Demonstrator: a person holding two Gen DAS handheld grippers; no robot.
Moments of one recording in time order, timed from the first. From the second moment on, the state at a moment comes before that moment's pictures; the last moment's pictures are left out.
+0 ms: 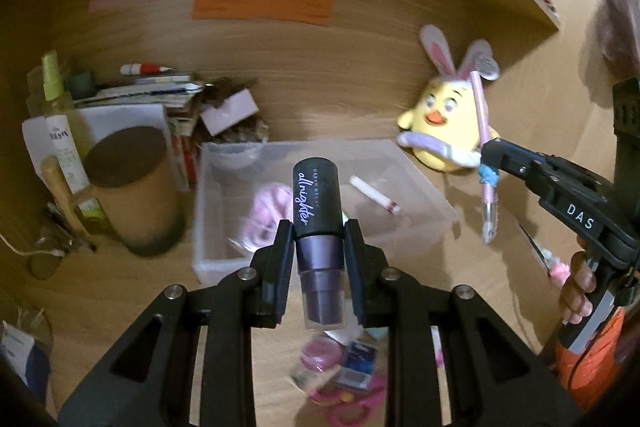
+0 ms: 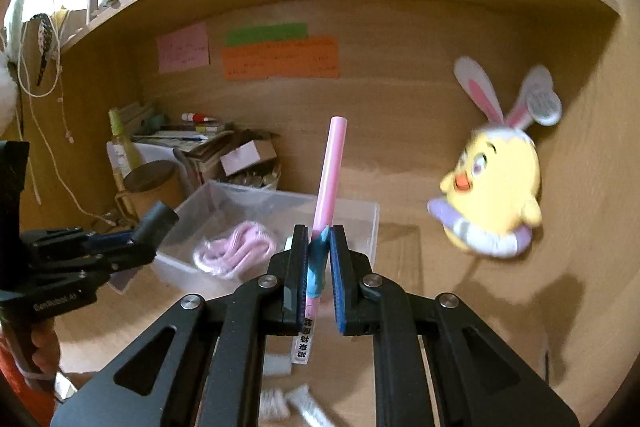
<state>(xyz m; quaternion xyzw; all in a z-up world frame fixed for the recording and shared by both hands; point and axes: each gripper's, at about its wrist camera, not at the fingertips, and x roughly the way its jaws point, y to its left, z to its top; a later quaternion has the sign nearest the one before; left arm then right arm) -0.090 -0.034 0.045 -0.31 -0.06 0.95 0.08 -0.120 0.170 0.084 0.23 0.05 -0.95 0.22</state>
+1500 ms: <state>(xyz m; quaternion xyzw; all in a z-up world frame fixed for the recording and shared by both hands) -0.132 -0.023 0.026 -0.37 -0.03 0.92 0.08 -0.180 0.121 0.033 0.34 0.15 -0.89 0.27</state>
